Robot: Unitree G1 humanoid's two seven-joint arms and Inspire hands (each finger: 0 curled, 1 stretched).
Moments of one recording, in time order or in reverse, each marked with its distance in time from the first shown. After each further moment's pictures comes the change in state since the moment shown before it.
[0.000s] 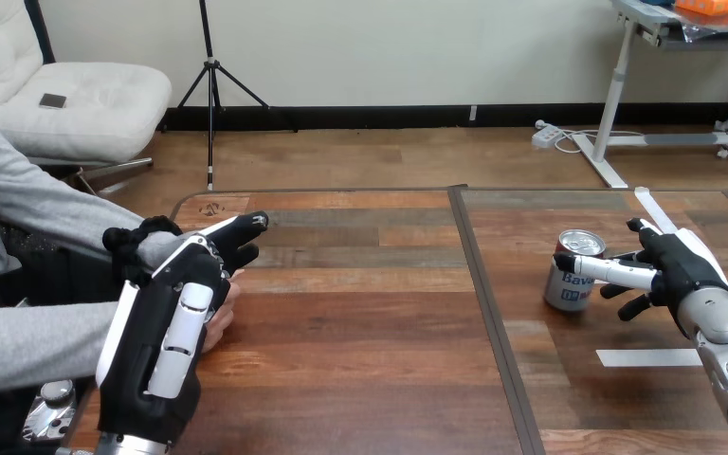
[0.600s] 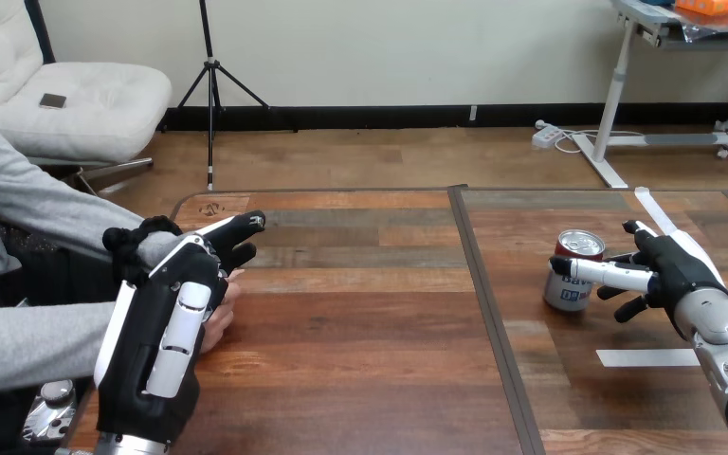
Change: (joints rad) left arm 0.000 -0.001 0.000 0.000 -0.004 0.000 0.000; right arm 0.000 0.006 0.007 0.000 -0.014 0.003 0.005
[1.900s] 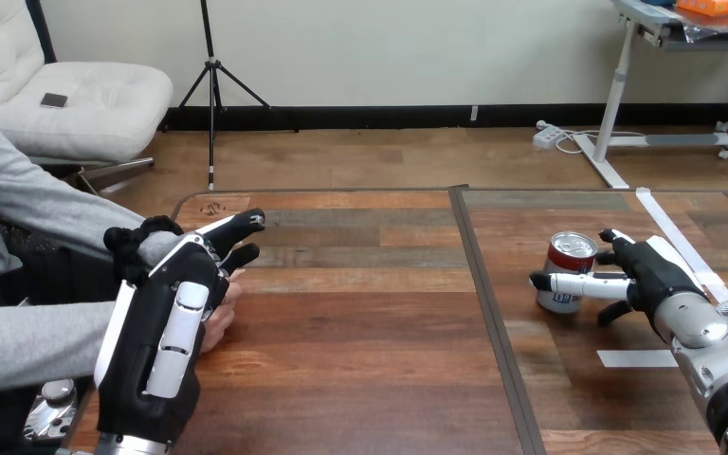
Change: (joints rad) left arm 0.001 -0.004 0.000 0.000 0.002 -0.011 0.008; right arm -0.001 0.035 0.035 0.000 -0.024 0.015 -0.019
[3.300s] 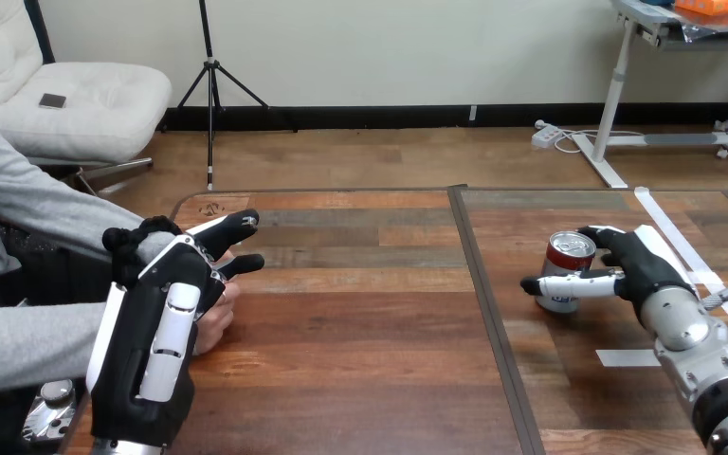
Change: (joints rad) left arm 0.010 -0.003 0.000 0.000 -0.012 -0.038 0.006; right arm 0.000 0.029 0.039 0.000 -0.030 -0.053 -0.084
